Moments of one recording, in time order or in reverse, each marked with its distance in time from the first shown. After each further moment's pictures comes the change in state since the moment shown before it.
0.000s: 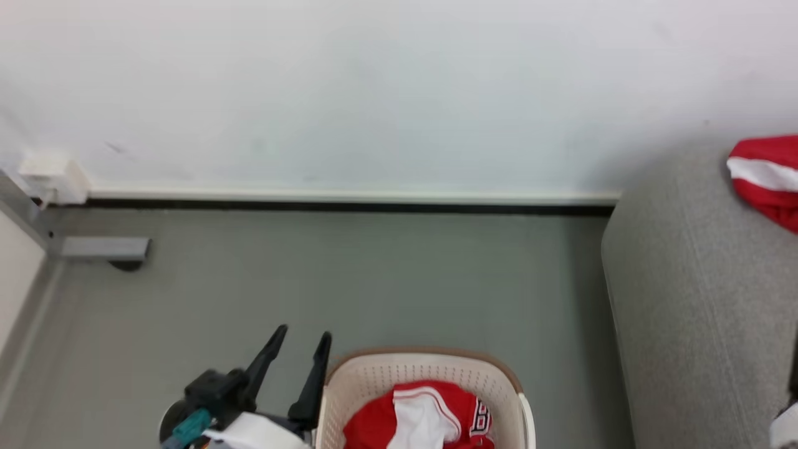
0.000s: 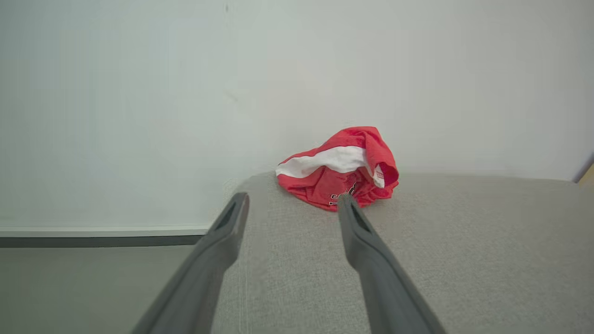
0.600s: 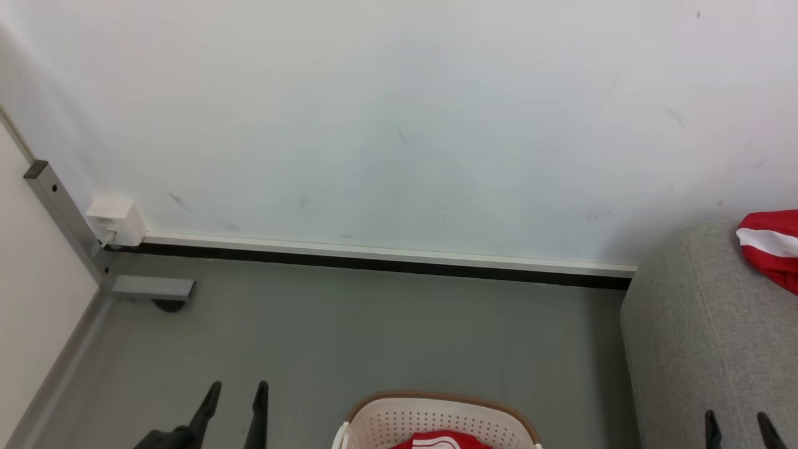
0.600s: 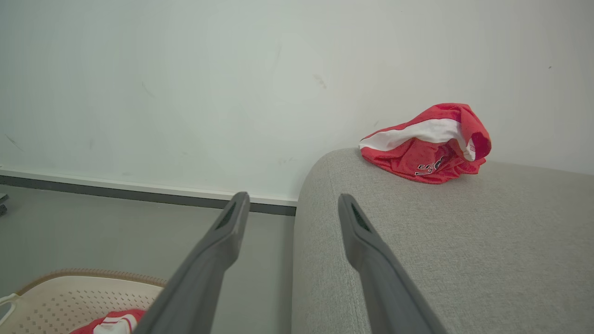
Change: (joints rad) left arm 0.193 -0.059 0.256 -0.018 0.140 -0.002 0.000; right arm 0.313 0.099 0.169 -0.120 -0.001 0.000 -0.006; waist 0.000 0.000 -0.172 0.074
